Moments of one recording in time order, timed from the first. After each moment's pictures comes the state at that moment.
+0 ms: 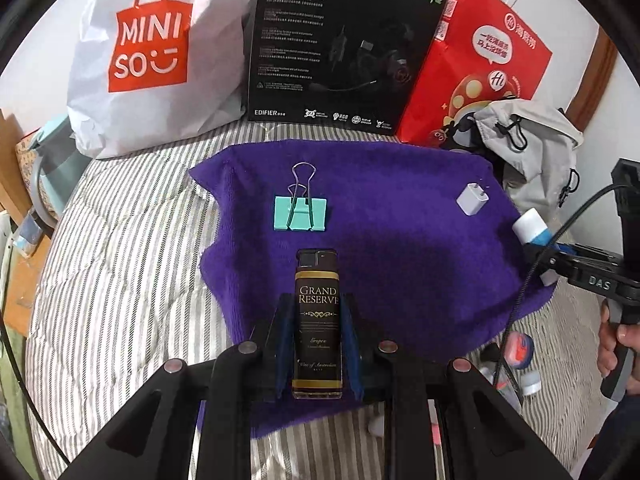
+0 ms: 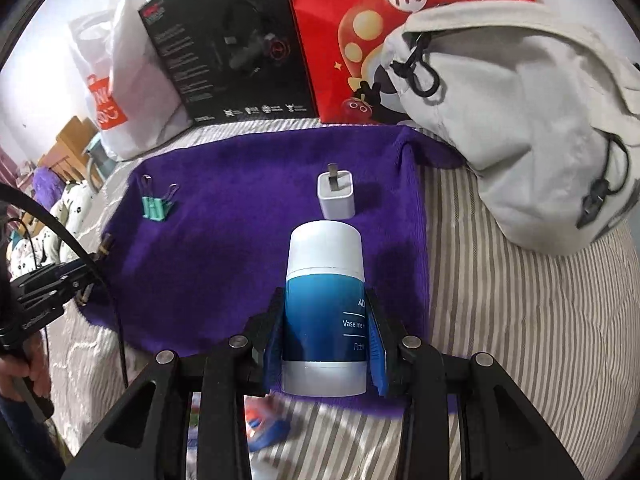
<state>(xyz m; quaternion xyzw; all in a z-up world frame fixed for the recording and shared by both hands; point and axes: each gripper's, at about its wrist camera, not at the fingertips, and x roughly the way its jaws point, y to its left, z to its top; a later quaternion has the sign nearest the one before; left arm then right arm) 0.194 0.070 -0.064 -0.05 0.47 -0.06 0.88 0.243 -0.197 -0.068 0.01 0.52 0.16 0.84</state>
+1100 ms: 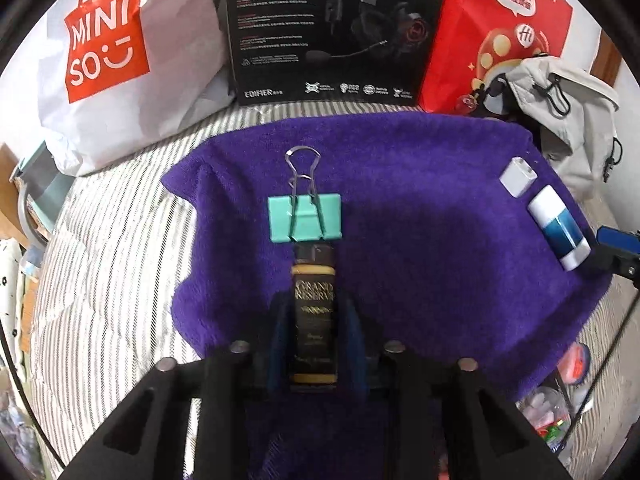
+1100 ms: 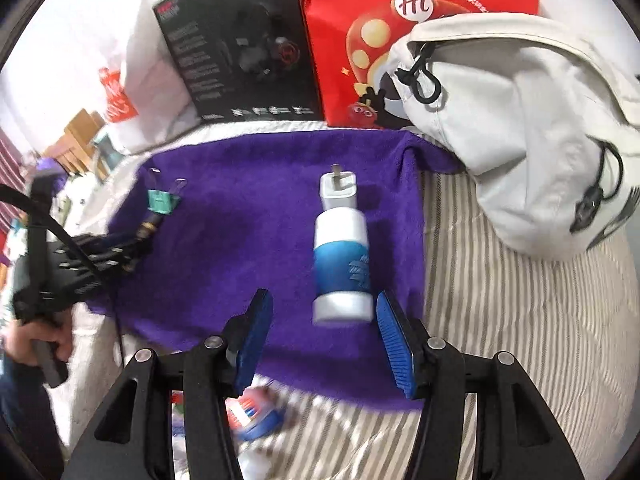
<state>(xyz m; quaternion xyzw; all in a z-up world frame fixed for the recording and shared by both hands) 0.236 0.052 -0.097 0.01 0.50 -0.04 0.87 0.225 -0.203 -0.057 0.00 0.51 0.18 0.84</state>
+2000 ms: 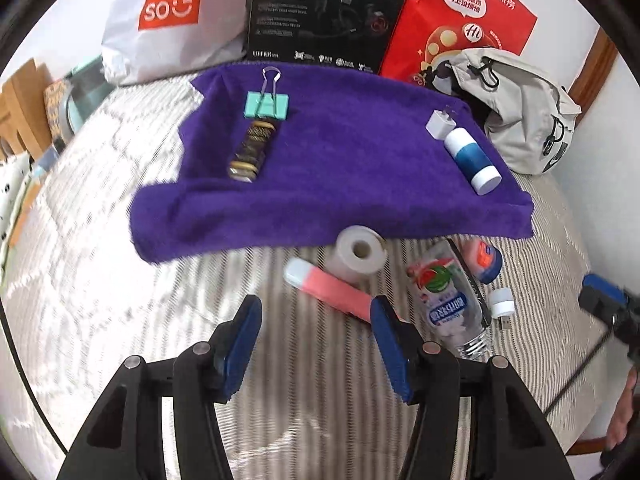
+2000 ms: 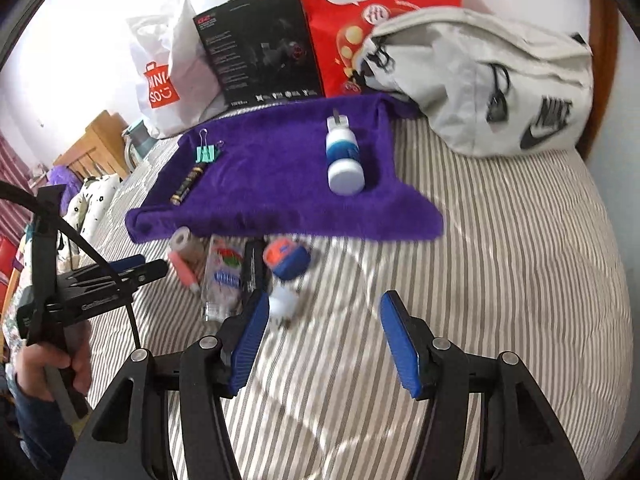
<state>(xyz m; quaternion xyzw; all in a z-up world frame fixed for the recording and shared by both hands) 0.101 0.017 -0.084 -0.09 0.50 -0.02 0.86 0.089 -0.246 -0.037 0.03 0.50 0.17 0.85</state>
